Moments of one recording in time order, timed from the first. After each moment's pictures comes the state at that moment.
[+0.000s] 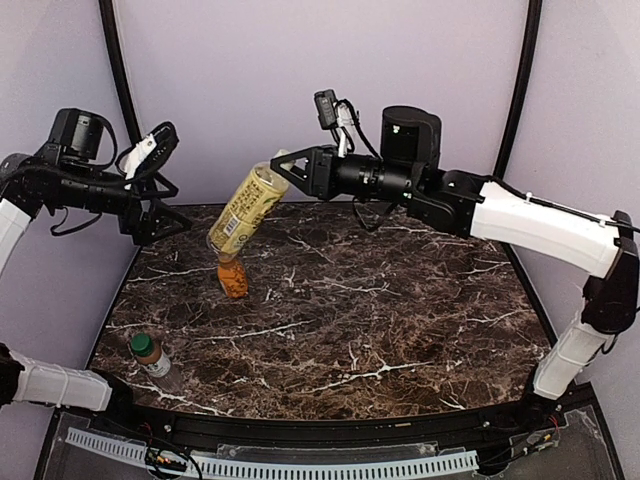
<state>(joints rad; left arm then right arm) -0.29 1.12 1.59 -1.15 0.56 0.43 0.98 1.65 1.60 0.02 -0.25 0.33</state>
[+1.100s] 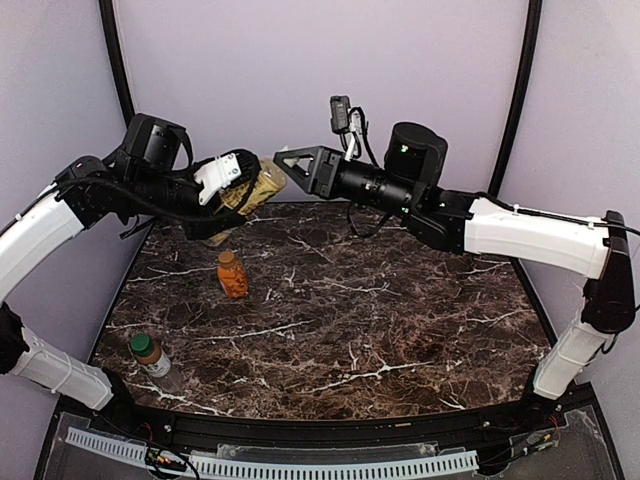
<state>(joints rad) -0.74 1.28 1.50 -0.84 -0.01 0.59 0.97 1.64 1.43 0.36 -0.24 0.53</state>
